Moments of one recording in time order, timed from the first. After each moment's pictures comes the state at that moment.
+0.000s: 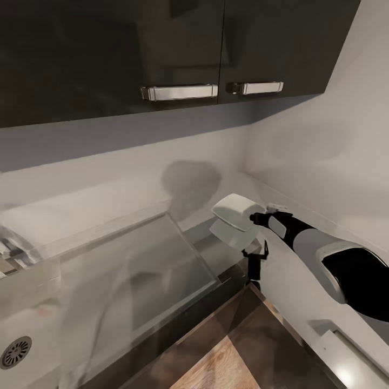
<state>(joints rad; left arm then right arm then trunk) 0.31 0.03 -0.13 -0.32 0.19 -0.94 0.15 -1.36 -0.08 0.41 -0.02 -0.60 0.23 -0.07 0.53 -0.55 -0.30</state>
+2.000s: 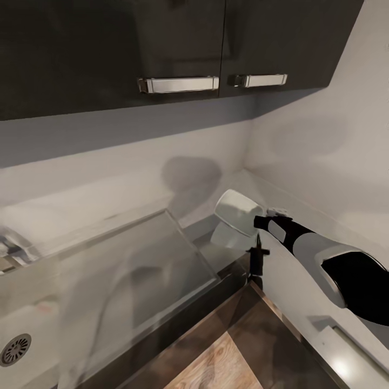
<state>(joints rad) 0.31 0.03 -0.13 -0.32 0.19 -0.94 0.15 -1.34 -0.08 0.41 -0.02 -0.60 0.20 -0.08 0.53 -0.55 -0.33</state>
